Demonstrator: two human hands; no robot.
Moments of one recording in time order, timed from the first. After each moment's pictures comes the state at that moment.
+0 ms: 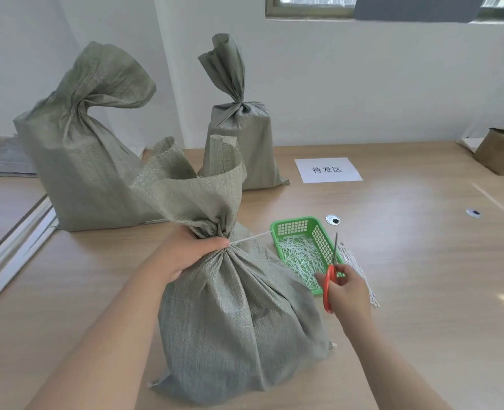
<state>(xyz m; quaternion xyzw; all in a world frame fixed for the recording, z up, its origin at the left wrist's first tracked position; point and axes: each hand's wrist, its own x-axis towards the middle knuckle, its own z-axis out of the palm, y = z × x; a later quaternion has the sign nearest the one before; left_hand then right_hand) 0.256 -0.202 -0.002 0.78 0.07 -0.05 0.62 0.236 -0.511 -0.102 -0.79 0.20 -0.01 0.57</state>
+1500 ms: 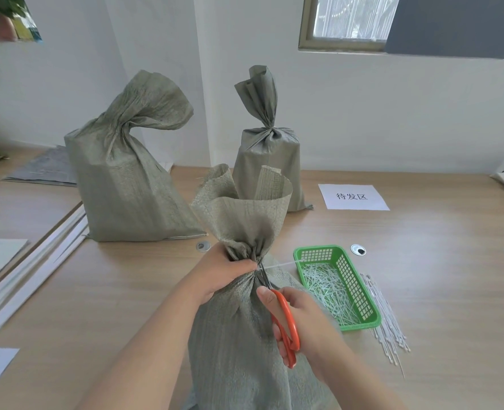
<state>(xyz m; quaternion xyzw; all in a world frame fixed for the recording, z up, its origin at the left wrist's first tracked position) 0.269 -0.198 -0.004 0.80 0.05 -0.05 0.60 0.208 -0.383 0.003 -0.73 0.03 0.25 0.63</state>
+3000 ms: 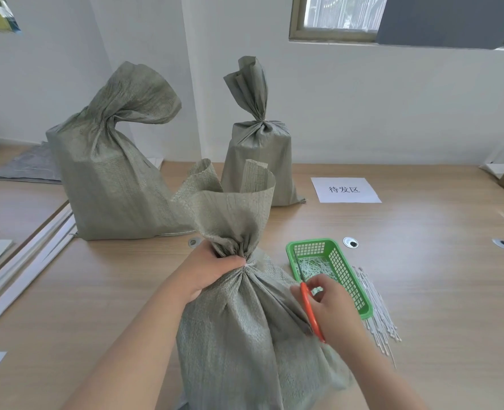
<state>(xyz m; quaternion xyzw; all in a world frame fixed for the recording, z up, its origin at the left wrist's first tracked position) 0.265 -0.199 0.002 0.77 0.06 -0.07 0.63 0.236 -0.441 -0.033 -0.88 0.04 0.06 0.47</state>
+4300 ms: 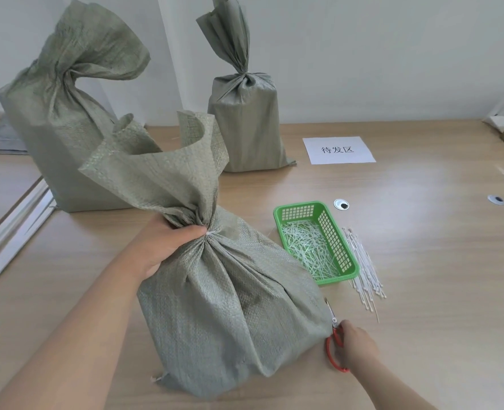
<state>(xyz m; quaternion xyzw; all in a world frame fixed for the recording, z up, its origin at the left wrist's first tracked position) 0.256 -0.189 -0.009 0.76 0.10 -0.01 0.64 0.209 -0.578 -0.271 -0.95 0.11 0.26 0.10</state>
